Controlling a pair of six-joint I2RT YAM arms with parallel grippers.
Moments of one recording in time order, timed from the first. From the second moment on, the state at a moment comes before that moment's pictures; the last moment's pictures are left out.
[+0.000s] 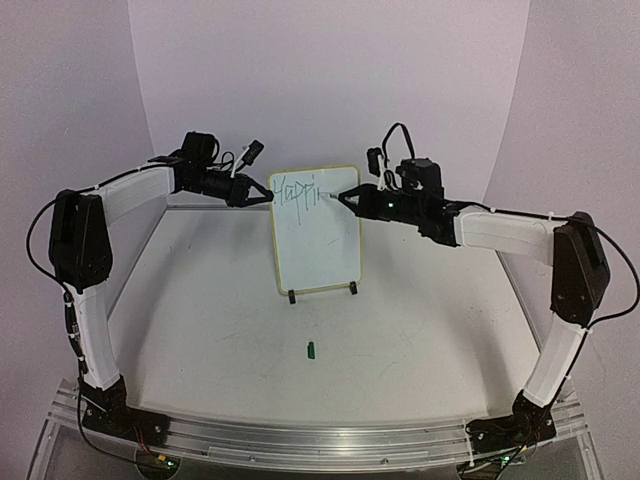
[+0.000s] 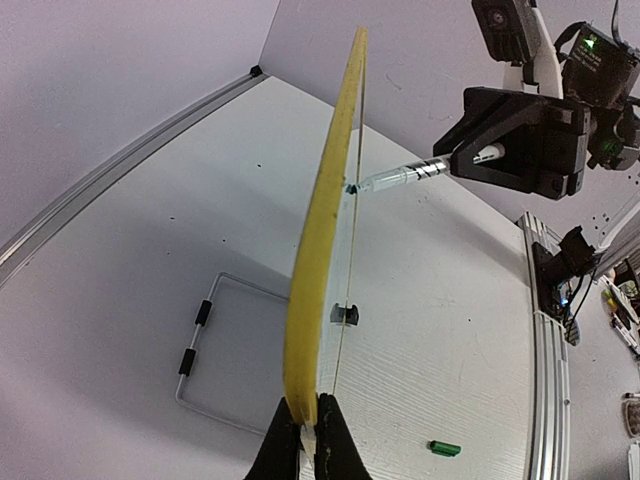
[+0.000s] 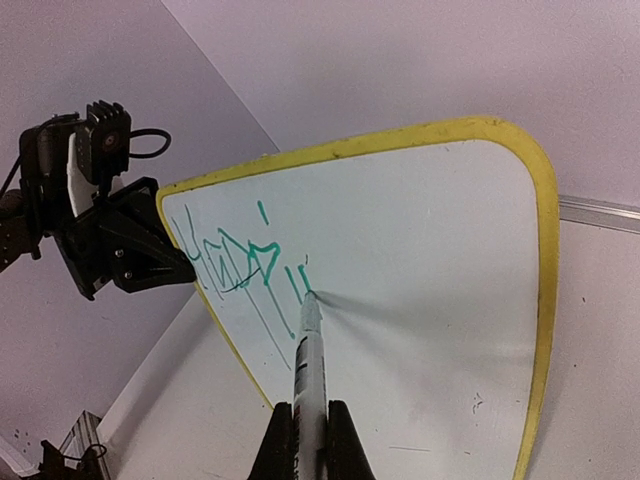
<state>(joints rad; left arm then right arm) -0.33 1.99 1.78 -0.45 0.94 0.21 0.59 1.82 1.39 0.19 -0.29 0.47</state>
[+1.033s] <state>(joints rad) -0.33 1.99 1.78 -0.45 0.94 0.21 0.59 1.78 1.29 0.25 -0.21 0.50</state>
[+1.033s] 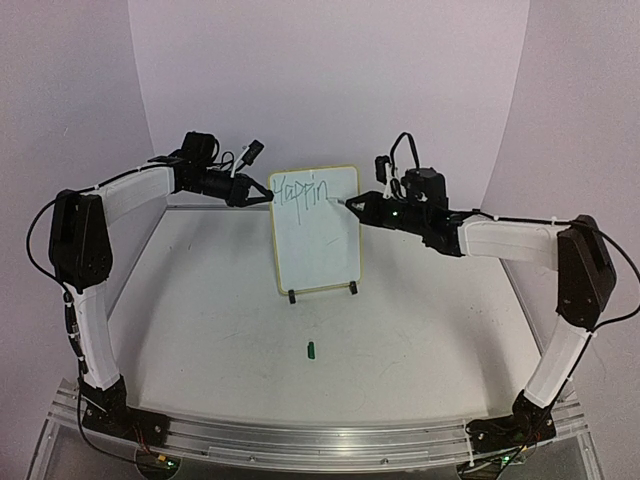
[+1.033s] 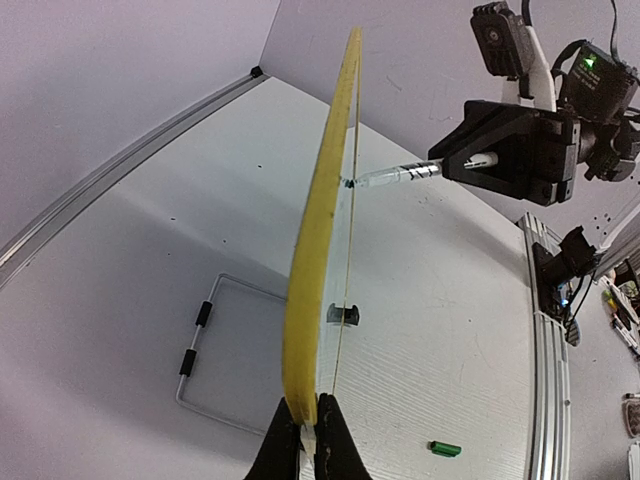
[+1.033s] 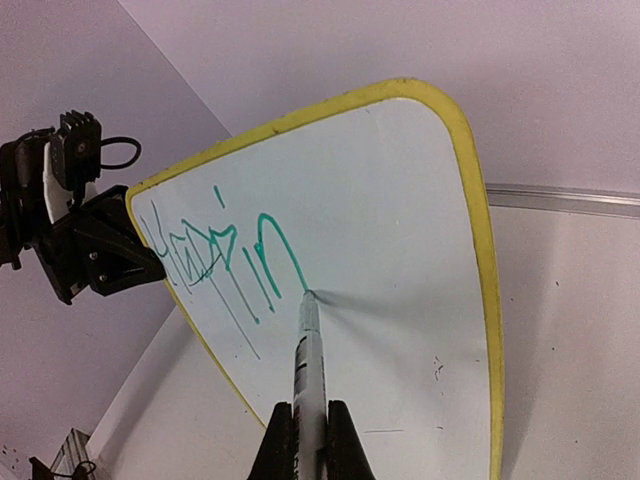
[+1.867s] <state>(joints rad) -0.33 1.99 1.78 -0.46 0.94 0.21 0.59 1.73 1.28 0.23 -0.21 0.50</state>
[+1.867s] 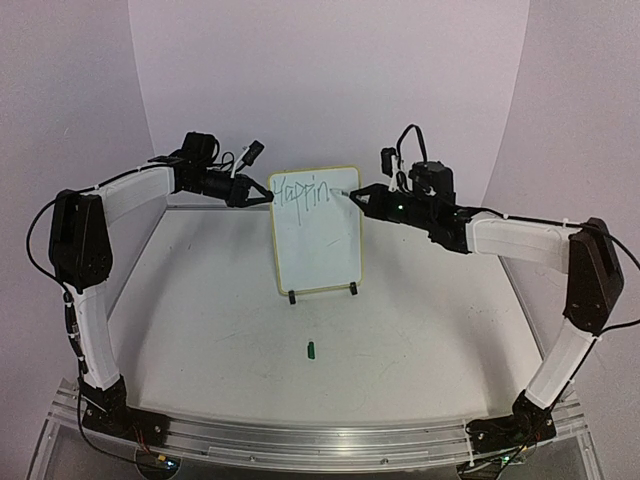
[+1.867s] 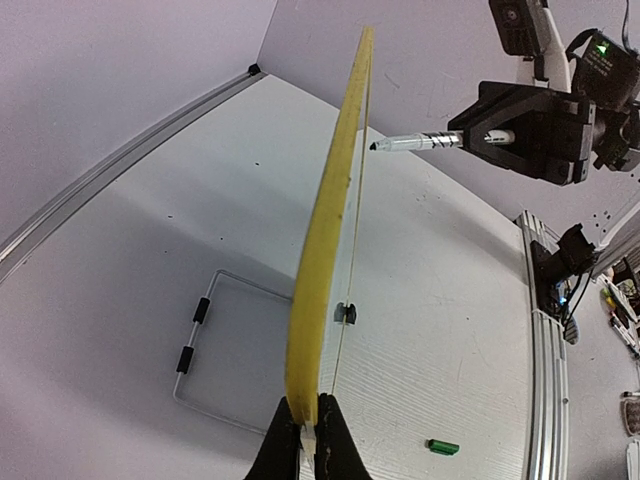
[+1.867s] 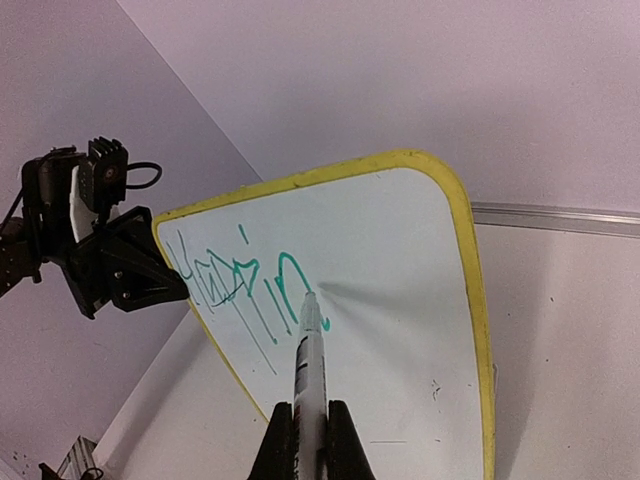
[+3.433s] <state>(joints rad) -0.33 1.99 1.78 -0.46 0.94 0.21 0.58 1.76 1.31 0.24 -0.21 0.50</state>
